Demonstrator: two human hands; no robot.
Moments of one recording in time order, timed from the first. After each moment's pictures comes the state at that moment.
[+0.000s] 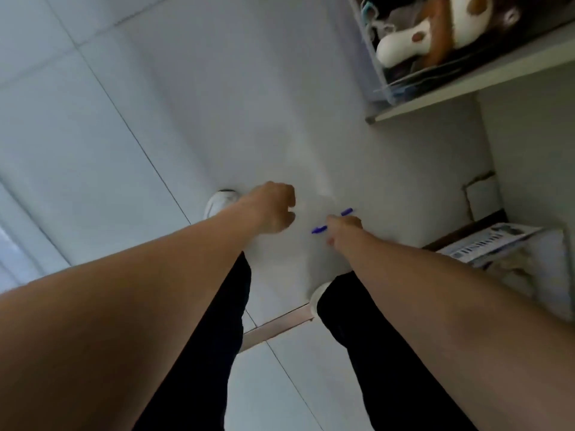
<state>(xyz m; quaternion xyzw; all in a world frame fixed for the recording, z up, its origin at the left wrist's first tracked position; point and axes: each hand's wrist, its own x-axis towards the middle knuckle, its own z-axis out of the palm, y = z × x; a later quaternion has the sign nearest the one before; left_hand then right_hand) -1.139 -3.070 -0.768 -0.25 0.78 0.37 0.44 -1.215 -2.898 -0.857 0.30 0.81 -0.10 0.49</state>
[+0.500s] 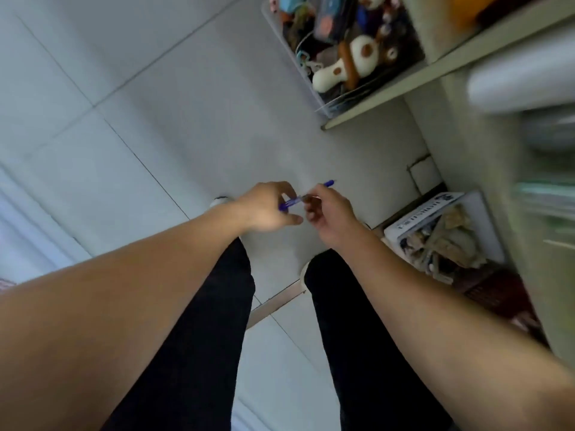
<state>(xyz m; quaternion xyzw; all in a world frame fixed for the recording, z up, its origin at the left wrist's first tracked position) -1.176 -3.071 -0.584 -0.23 0.72 0.50 0.42 -1.243 -2.924 -0.617 0.38 0.61 -0.52 0.46</state>
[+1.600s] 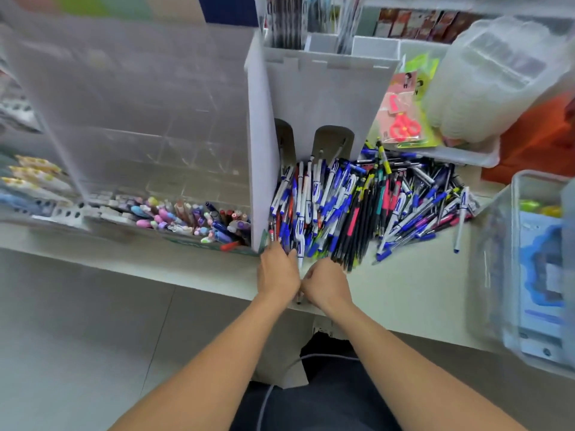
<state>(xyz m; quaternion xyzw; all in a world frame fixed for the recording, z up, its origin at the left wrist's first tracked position) -1.375 -2.790 -0.119 -0.15 0.92 0.33 0.16 -1.347 -2.691 -0.133 0.18 0.88 -0.36 0.26</state>
